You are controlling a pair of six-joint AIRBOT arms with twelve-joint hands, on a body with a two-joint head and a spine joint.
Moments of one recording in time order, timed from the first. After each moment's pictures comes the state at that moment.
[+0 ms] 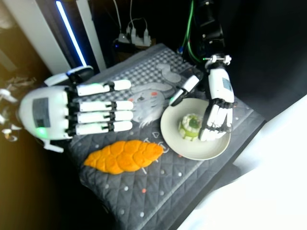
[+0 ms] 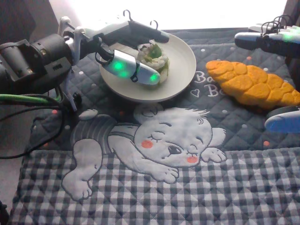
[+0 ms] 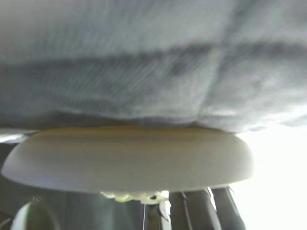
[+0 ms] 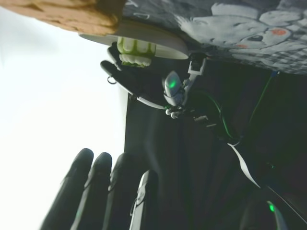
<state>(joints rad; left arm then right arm) 0.41 -1.47 1.81 0.45 -0.51 0.14 -0.73 -1.01 1.26 -0.05 1.36 -0.26</state>
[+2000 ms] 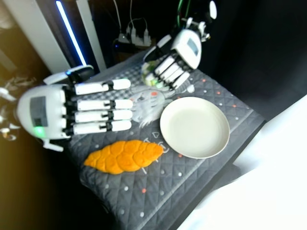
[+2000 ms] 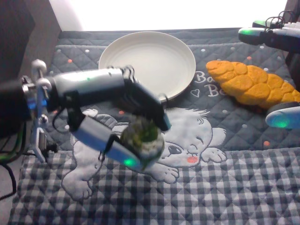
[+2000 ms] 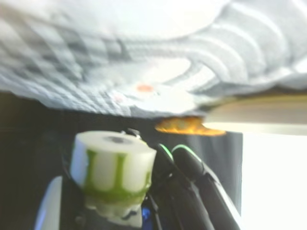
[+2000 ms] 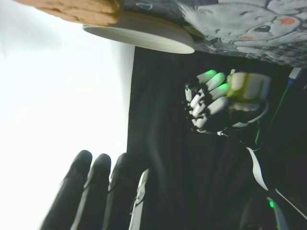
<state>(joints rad) 0.55 -1.14 1.34 0.77 -0.85 0.00 -0.73 -1.00 1.25 -0.02 1.36 -0.26</state>
